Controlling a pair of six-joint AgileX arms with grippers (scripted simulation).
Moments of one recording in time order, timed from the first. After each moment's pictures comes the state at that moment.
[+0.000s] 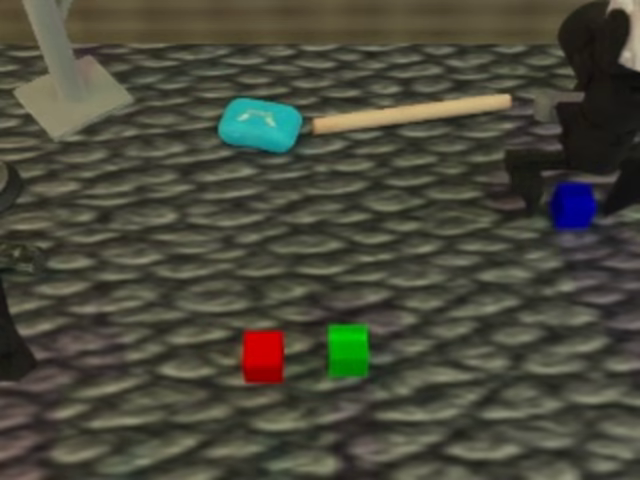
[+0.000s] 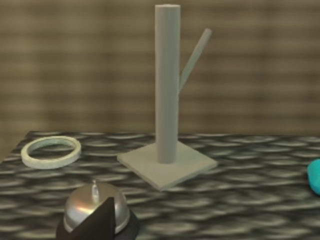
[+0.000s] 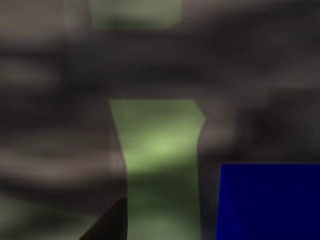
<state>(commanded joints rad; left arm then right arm) 0.02 0.00 0.00 0.00 0.00 0.00 0.12 2.45 1.92 -1.04 0.01 0.11</state>
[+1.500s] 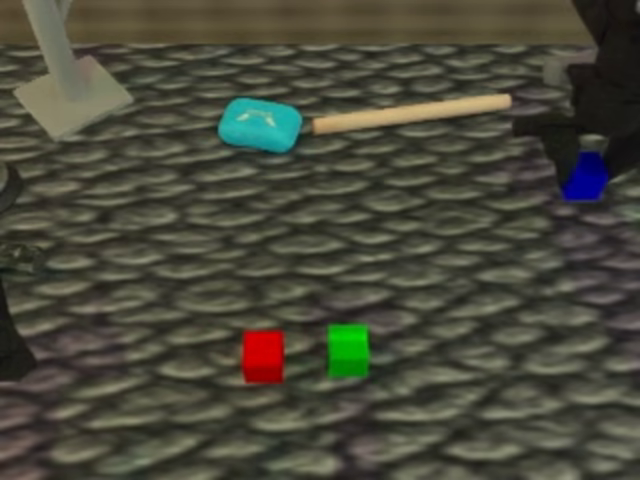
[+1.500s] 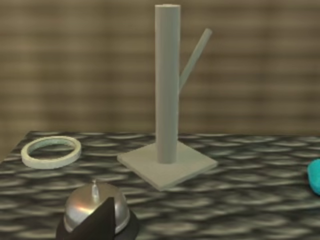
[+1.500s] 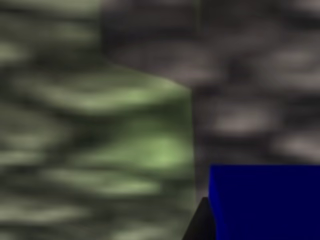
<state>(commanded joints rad) 0.02 0.00 0.00 0.00 0.00 0.00 0.13 2.40 2.07 -1.24 0.01 0.11</state>
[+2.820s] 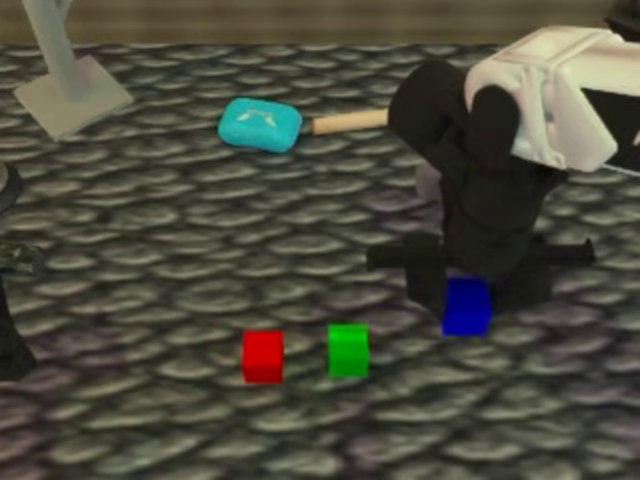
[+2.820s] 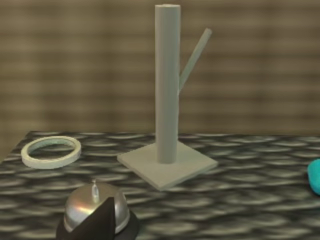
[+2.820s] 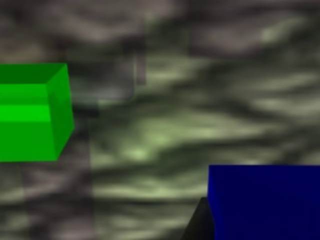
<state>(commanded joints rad) 0.02 0.00 0.00 0.00 0.00 0.00 0.63 1.90 1.43 -1.09 0.01 0.64</state>
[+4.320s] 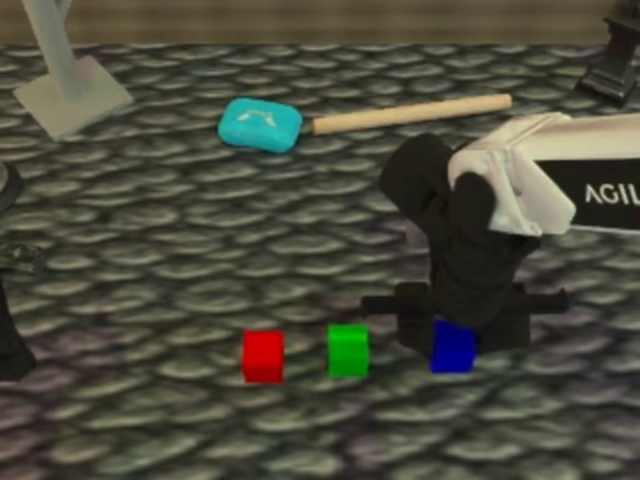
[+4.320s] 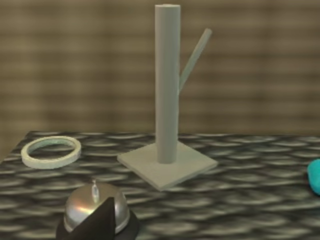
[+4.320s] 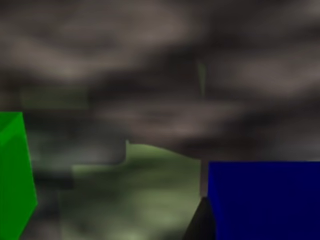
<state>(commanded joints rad) 0.02 0.00 0.00 0.00 0.00 0.00 0.64 1.99 1.26 -0.83 0.01 0.64</state>
